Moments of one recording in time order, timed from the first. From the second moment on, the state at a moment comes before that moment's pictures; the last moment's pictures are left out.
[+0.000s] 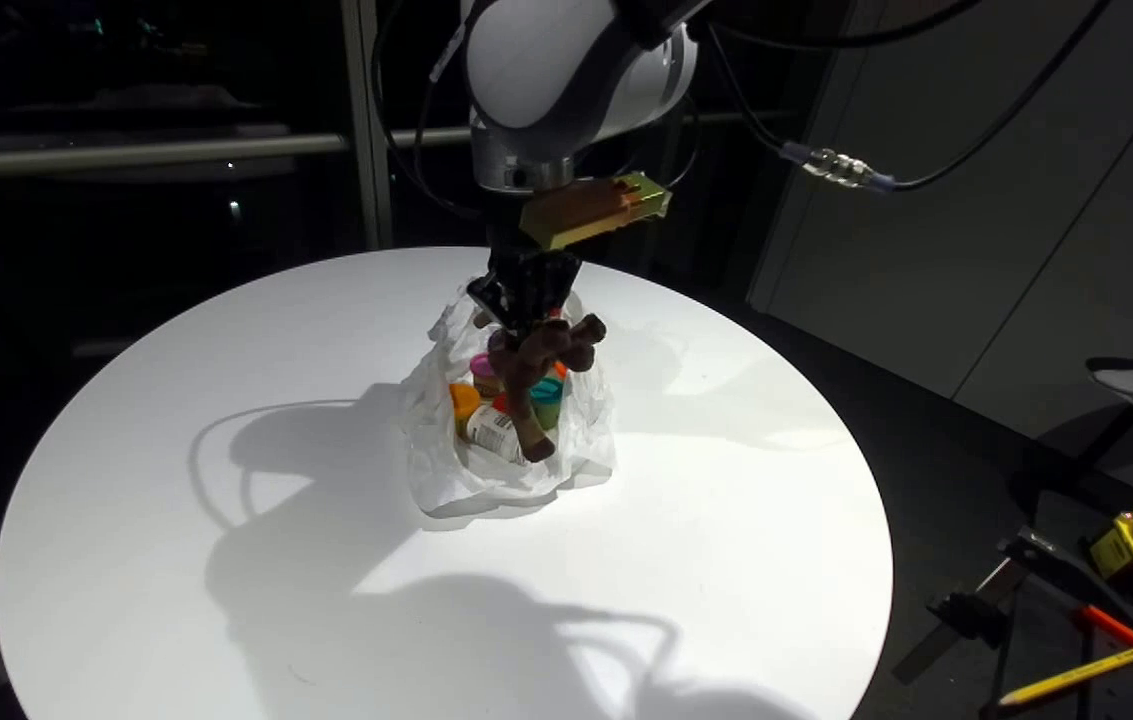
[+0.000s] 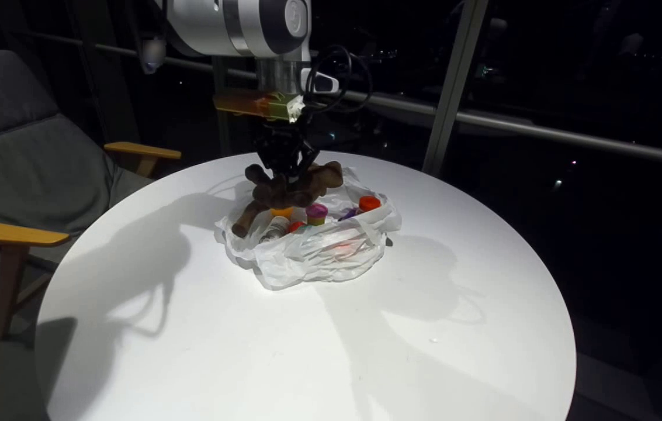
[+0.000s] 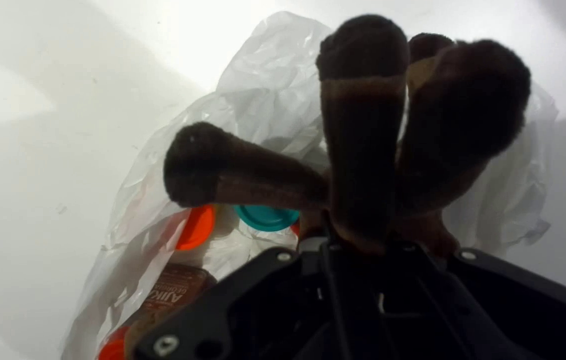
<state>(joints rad) 0.17 0.77 -0.02 -1.52 -0.09 2.22 0.21</state>
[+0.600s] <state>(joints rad) 0.14 0.97 -0.04 -1.22 -0.09 2.18 0.21</state>
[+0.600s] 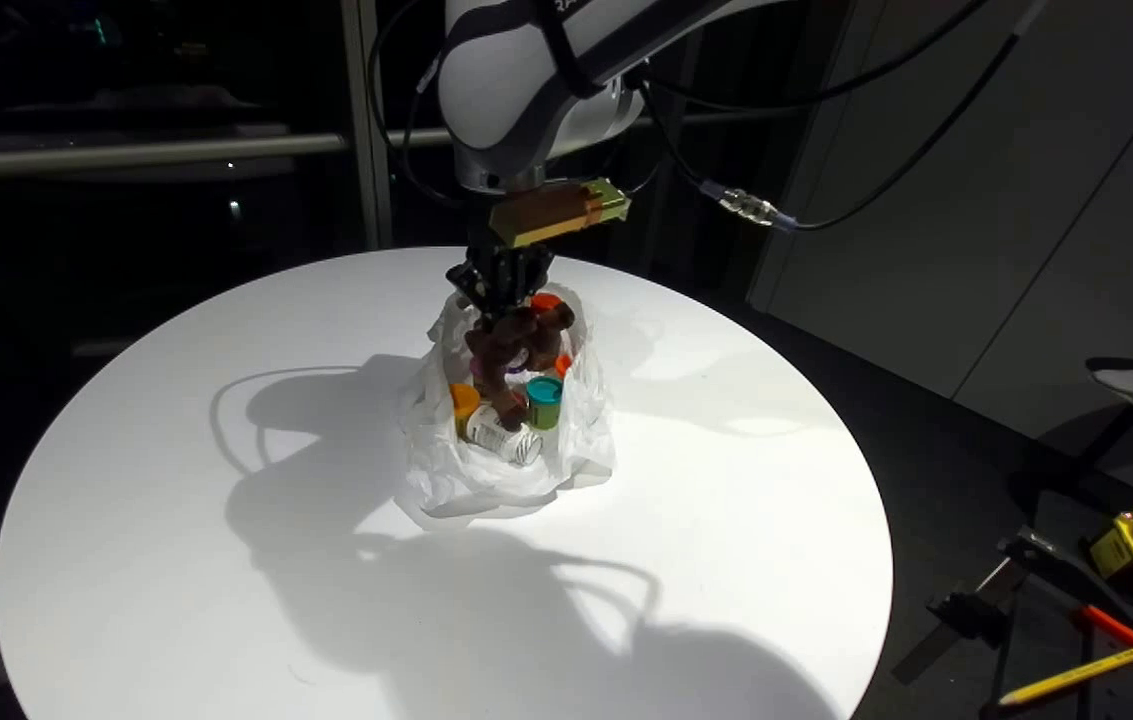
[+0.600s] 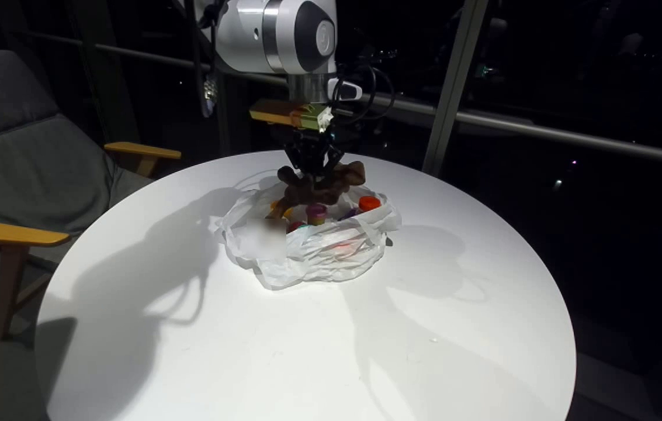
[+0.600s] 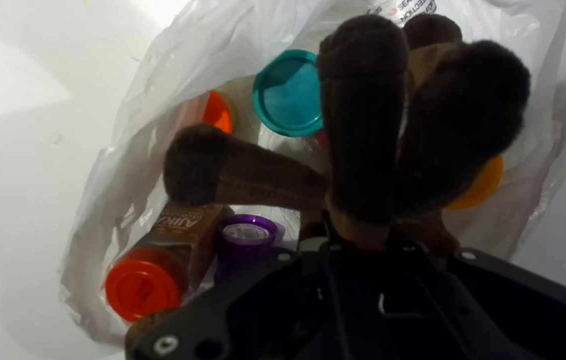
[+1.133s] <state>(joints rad) 0.11 1.09 0.01 -1.07 -0.01 2.09 0.20</state>
